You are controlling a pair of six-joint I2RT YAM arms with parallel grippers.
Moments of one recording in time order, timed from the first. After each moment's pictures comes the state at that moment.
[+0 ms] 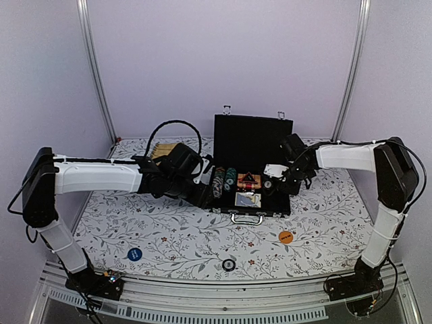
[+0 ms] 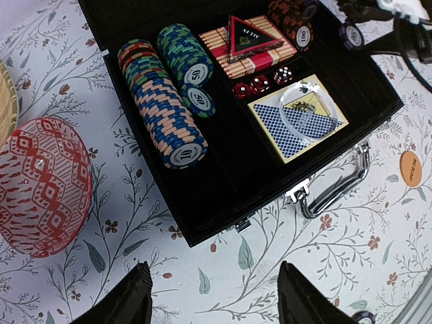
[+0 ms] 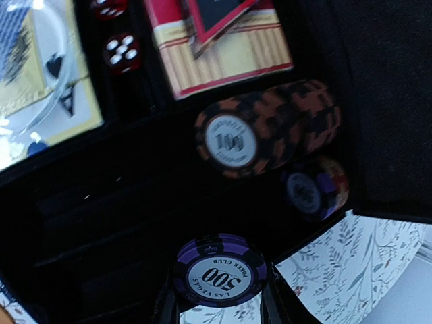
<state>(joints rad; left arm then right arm) -0.89 1.69 1.16 -0.34 -0.13 -0.26 0.51 1.83 1.24 -0.56 0.11 -0.73</state>
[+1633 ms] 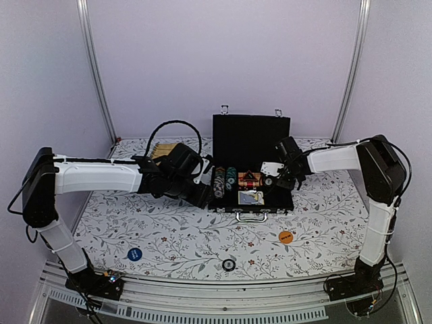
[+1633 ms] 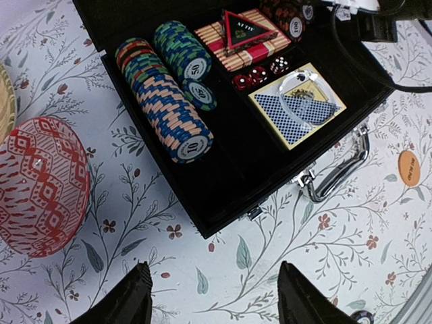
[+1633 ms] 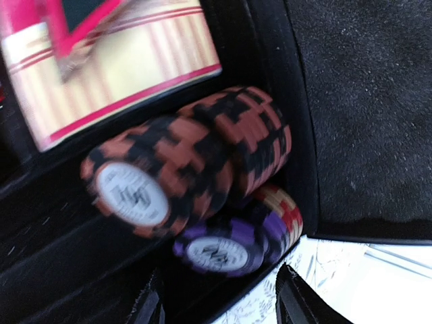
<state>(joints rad) -0.89 1.69 1.16 -0.33 -0.12 -0.27 0.50 1.97 1.25 -0.24 0.33 -0.85</state>
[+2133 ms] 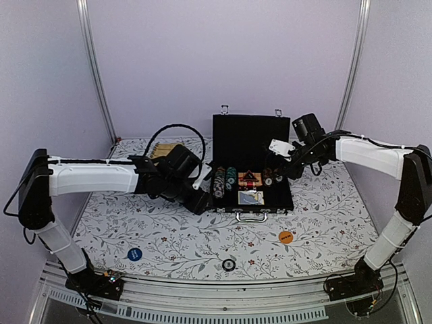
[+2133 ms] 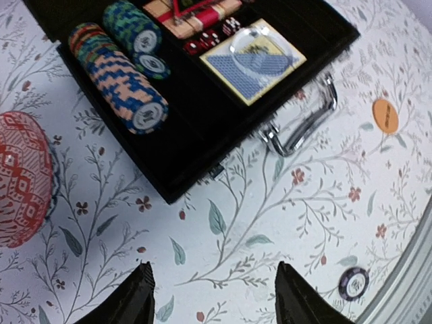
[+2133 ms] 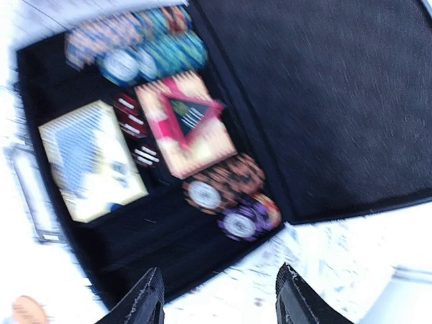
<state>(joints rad) -0.91 1.66 1.16 -0.41 -0.02 -0.19 0.48 1.66 1.26 -0.49 -0.02 -0.71</state>
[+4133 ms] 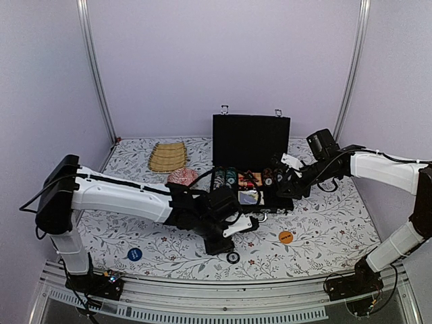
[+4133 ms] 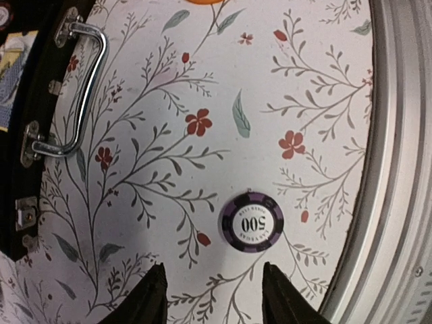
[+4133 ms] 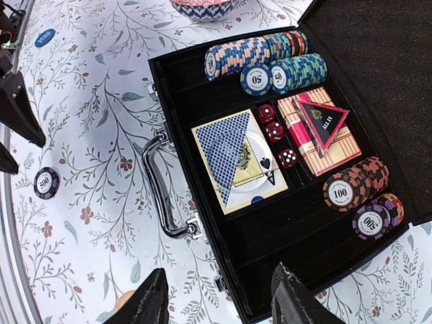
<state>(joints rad) -1.22 1.89 1.31 -0.53 0.00 0.15 0.43 1.47 1.02 -0.51 -0.48 -0.61</state>
